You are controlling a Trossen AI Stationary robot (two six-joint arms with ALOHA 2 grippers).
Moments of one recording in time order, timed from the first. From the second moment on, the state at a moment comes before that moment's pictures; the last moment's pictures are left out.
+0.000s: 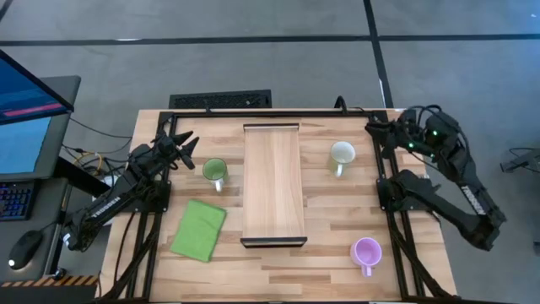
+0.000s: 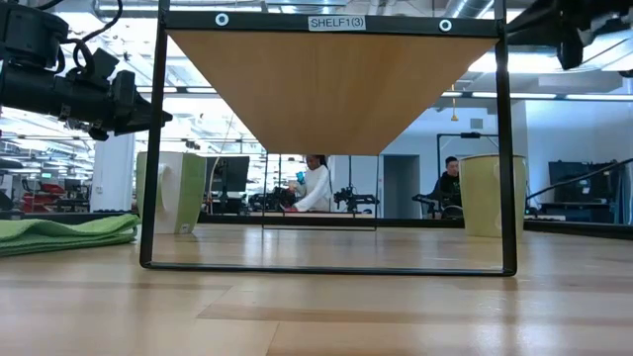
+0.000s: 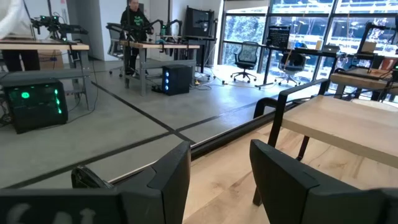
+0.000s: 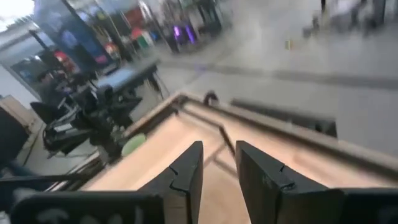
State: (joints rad) left arm 0.76 0.03 0.01 0.02 -0.01 -0.09; right arm -0.89 0.39 0.77 -0.64 -0.41 0.33
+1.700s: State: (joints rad) left arm 0.76 0.03 0.01 0.02 -0.01 -0.09; right arm -0.02 1.18 1.00 -1.09 -0.17 1.16
